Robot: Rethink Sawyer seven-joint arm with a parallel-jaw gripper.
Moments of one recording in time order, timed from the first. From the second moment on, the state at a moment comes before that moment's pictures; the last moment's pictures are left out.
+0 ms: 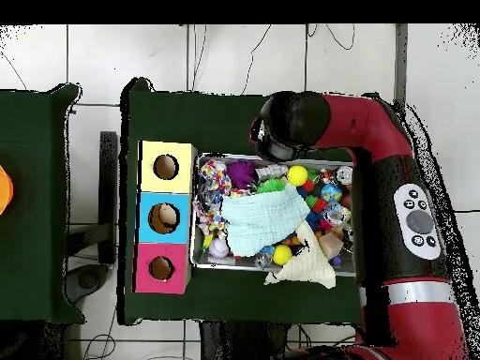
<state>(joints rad) -0.55 -0.52 0.50 1.13 -0.42 1.09 1.96</state>
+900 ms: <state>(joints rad) -0.54 -0.50 0.50 1.05 -0.42 1.09 1.96</state>
